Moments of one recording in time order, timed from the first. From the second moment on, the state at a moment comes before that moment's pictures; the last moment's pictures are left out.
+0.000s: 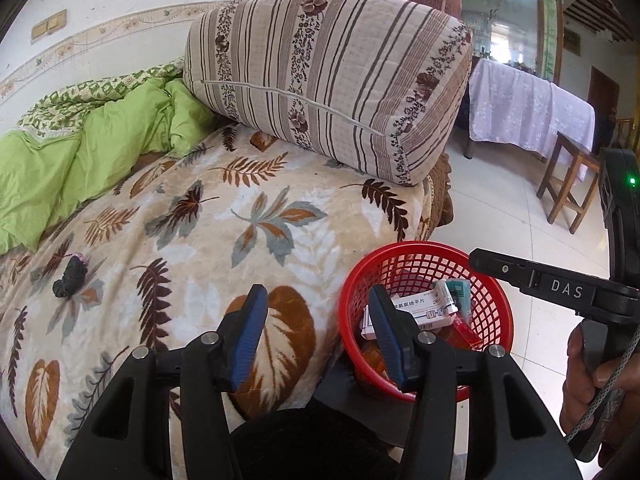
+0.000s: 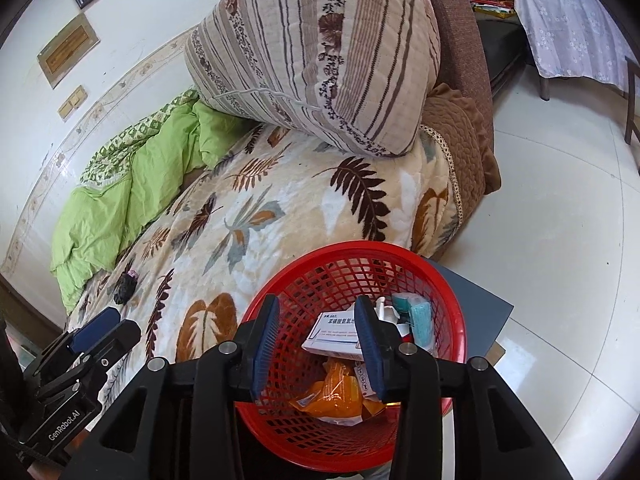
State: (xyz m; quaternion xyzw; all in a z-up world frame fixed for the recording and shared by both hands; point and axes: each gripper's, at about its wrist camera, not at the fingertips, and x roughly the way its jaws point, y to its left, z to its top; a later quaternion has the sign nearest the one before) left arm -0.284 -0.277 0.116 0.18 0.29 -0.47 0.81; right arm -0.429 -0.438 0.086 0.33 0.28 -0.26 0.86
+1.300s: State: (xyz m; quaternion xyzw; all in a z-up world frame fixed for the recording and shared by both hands) left arm -0.272 -0.188 0.147 0.12 0.25 -0.43 0.86; right arm -0.411 -0.327 0.131 0.18 0.30 -0.34 0.87
